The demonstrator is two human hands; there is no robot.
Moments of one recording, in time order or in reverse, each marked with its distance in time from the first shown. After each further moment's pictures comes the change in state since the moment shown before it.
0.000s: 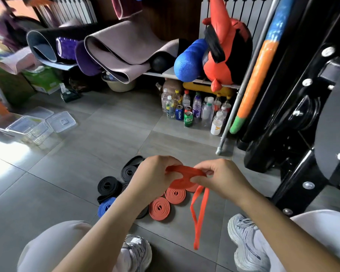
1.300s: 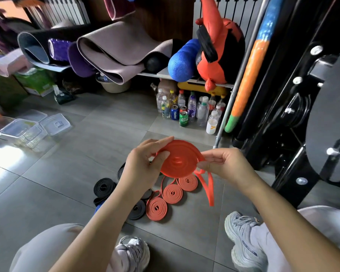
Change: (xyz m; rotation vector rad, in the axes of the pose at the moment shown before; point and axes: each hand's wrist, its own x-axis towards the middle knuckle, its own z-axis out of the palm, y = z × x) left_hand 0.003 -0.008 -0.002 -0.495 0.305 0.168; right_hand 0.000 0.004 -0.019 0.589 0.040 0.026
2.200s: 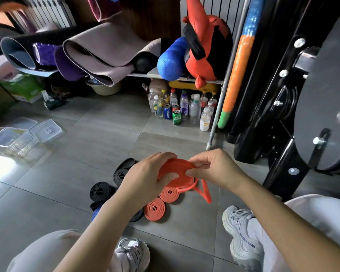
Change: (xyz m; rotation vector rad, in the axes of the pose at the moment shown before) left_hand -0.009 0.007 0.008 0.469 -0.312 0.052; right_hand -0.004 0.007 0.003 -0.196 -0.045 0.021
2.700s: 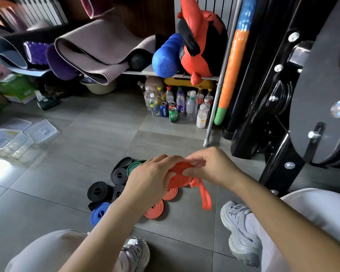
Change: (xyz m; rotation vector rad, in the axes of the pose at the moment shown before) left_hand -0.002 0.003 0.019 0.117 0.045 0.141; right_hand 0.003 0.007 0.002 -0.036 -0.028 -0.022
